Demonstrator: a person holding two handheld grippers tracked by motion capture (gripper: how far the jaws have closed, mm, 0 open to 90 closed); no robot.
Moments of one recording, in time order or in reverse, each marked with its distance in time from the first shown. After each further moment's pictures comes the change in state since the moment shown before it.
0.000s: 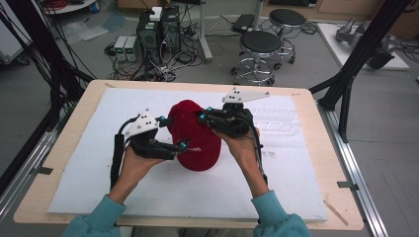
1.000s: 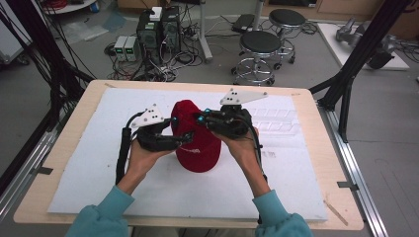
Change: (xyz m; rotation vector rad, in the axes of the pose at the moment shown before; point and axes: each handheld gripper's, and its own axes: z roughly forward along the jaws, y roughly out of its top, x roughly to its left) left arm 0.010 0.002 0.017 0.016 -0.074 -0.028; right arm 0.002 -0.001 0.001 0.011 0.035 -0.038
